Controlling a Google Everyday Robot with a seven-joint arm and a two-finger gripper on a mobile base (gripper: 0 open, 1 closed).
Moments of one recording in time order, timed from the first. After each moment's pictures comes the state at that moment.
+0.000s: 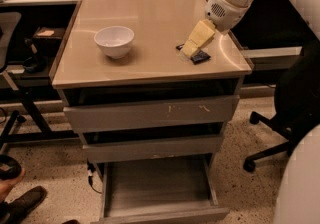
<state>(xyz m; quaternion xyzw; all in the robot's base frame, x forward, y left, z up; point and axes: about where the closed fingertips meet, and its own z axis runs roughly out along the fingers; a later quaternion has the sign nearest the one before) 0.633 -0.131 0.898 -0.39 0.90 0.10 0.14</state>
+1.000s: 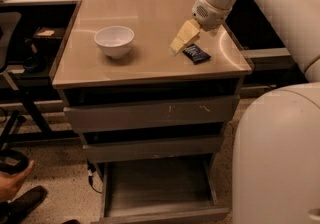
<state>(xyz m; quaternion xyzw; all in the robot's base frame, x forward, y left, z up) 0.687 -0.113 0.869 -0.36 0.92 0.11 0.14</state>
